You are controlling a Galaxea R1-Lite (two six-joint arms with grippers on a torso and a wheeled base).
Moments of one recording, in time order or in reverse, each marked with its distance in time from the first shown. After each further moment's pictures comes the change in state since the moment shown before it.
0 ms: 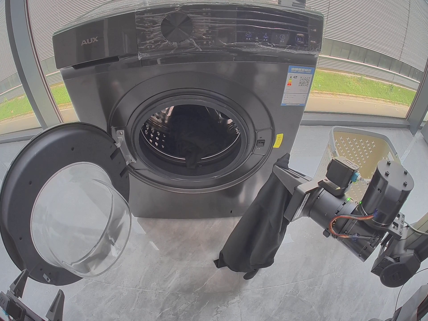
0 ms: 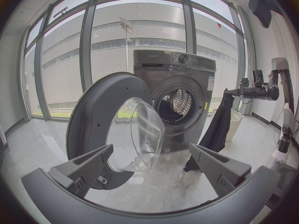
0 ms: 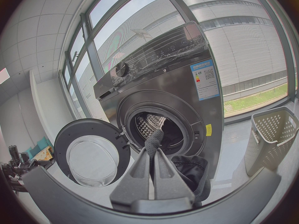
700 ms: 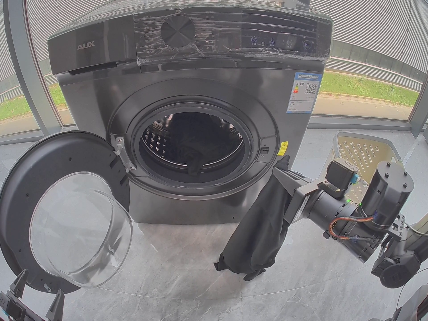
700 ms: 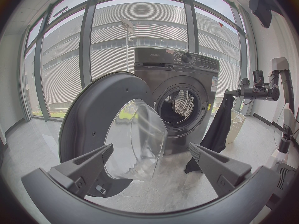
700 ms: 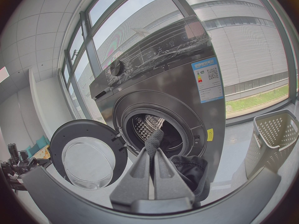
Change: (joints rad) left arm 0.000 0.000 0.000 0.000 0.000 0.000; right arm 0.002 0.000 0.007 0.000 0.000 -0.009
